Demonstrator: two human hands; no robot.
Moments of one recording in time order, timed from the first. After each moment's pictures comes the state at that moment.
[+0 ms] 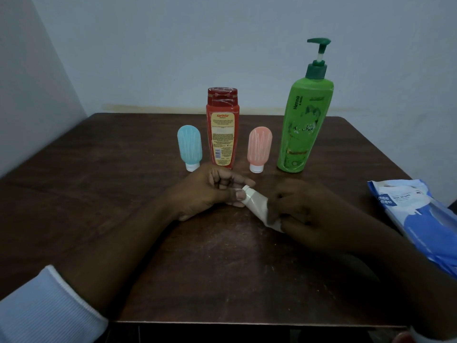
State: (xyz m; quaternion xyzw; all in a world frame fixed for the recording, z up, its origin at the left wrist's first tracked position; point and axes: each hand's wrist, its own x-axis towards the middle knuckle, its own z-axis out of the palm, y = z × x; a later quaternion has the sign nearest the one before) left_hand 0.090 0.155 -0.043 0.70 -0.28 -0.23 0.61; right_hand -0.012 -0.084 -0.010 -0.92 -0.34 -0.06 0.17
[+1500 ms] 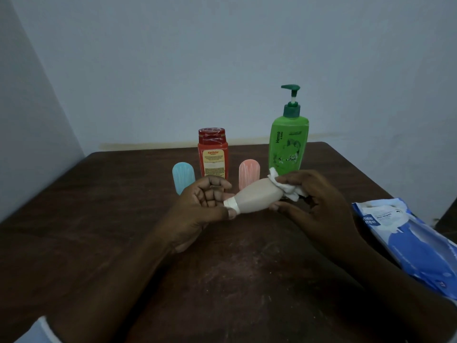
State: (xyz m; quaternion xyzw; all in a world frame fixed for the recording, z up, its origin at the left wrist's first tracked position) left_hand 0.078 0.155 -0.017 0.65 -0.20 -0.15 0.71; right_hand -0.002 -0.091 -0.015 -0.85 -0.15 -0.36 0.35
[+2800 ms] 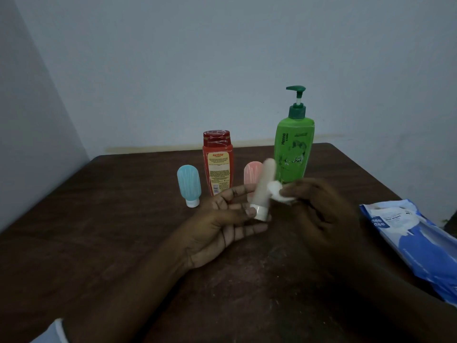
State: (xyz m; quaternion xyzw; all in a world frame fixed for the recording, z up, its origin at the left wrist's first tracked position) left_hand 0.059 0.136 -0.016 0.46 -0.16 -0.34 0.81; right_hand -0.015 -0.071 -0.020 -0.82 -0.19 -0.42 0.35
